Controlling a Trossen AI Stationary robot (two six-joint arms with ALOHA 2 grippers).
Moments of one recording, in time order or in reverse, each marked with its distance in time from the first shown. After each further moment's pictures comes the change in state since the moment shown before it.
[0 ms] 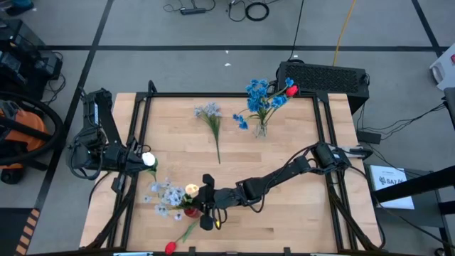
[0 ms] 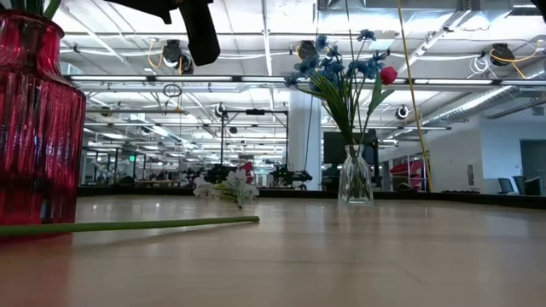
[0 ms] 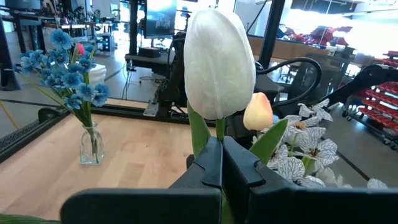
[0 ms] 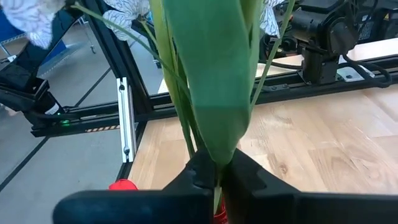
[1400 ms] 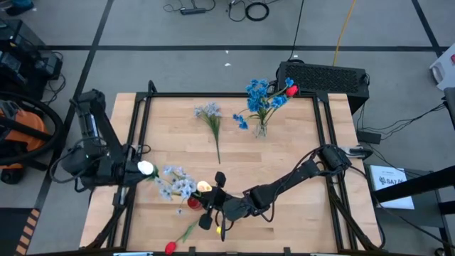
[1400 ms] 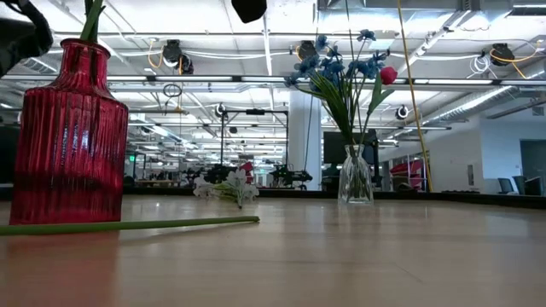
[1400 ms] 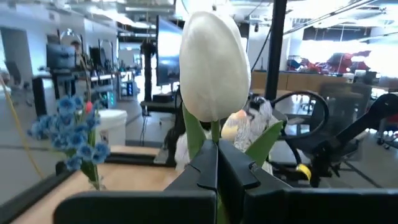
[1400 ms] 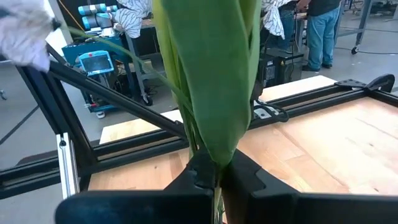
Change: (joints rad) left arm 0.019 0.297 0.002 0.802 -0.074 0.579; right arm 0.085 -0.053 0.001 0.022 0.441 -0.018
